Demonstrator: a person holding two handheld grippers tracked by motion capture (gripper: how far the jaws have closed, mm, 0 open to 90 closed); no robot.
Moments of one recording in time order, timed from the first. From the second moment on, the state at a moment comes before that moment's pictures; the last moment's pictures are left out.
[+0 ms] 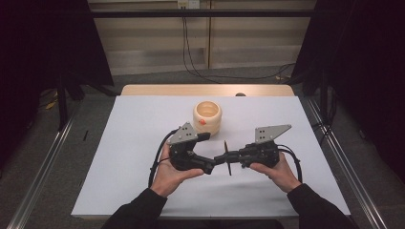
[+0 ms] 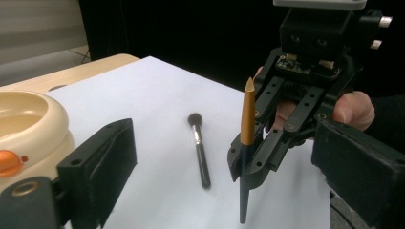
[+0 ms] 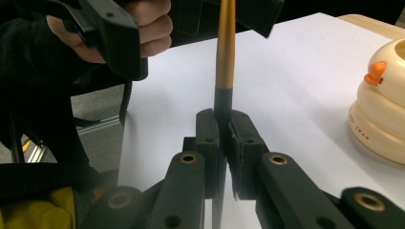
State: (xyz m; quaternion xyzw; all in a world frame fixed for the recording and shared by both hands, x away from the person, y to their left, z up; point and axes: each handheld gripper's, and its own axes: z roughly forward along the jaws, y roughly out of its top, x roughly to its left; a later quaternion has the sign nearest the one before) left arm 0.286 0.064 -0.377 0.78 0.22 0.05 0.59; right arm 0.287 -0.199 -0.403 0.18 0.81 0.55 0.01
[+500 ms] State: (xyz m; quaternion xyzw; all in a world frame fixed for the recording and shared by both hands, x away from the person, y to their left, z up) left arm 0.281 0.089 -0.384 0.77 0.24 0.10 0.59; right arm 0.286 -0.203 -0.401 0.19 0.81 0.56 0.02
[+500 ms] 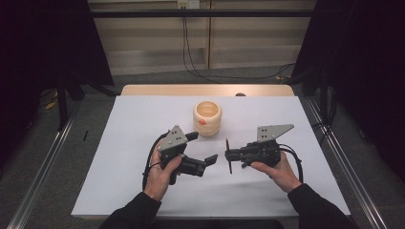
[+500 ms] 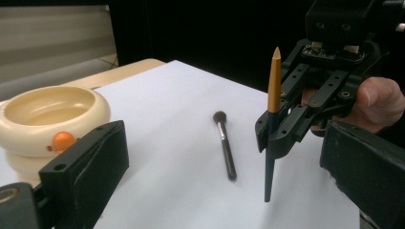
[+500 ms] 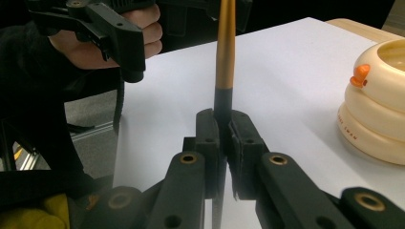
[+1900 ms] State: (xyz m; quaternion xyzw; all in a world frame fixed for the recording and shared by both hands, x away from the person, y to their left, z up) left arm 0.233 0.167 -0.424 0.73 0.31 0.20 0.58; right arm 0.292 -0.213 -0.398 0.23 0.78 0.57 0.05
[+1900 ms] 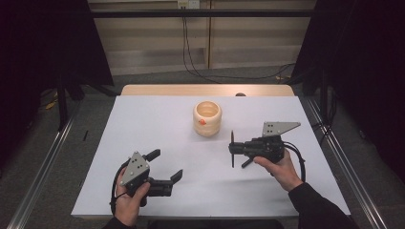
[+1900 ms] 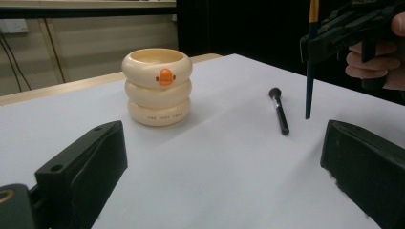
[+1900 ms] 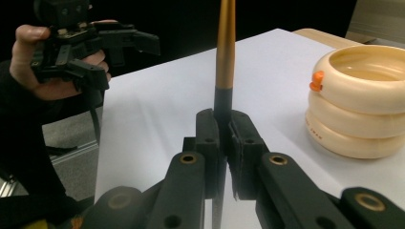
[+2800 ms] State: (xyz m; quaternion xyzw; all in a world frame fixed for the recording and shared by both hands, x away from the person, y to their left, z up) left arm 0.234 0.176 -0.435 0.73 0.30 0.18 0.58; right arm 0.327 -0.211 -0.377 0.27 0.75 0.59 0.09
